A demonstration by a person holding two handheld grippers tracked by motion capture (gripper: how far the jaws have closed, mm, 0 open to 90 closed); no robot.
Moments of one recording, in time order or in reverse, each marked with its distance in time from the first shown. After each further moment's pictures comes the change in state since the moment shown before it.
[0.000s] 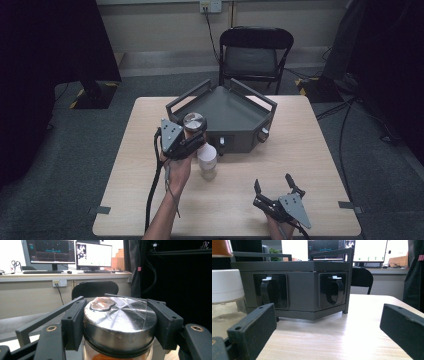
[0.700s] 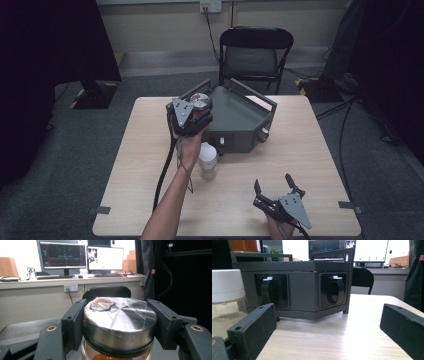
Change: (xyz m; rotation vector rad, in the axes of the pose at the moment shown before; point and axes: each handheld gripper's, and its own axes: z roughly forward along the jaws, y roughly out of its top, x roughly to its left) left arm -0.007 0.007 0.065 -0.013 0.091 0.026; right arm -0.001 0.000 0.000 -0.001 0.004 0.000
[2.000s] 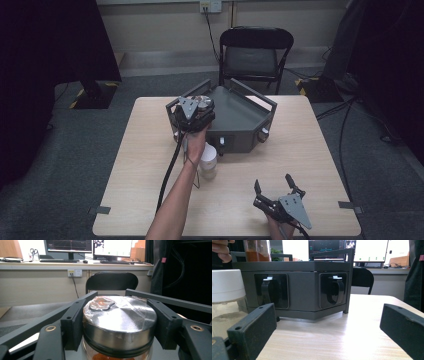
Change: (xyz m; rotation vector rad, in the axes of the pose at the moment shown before) left arm -0.002 -0.018 0.031 0.087 0.046 -0.061; right arm 0.000 0.000 -0.001 0.000 0.002 -0.001
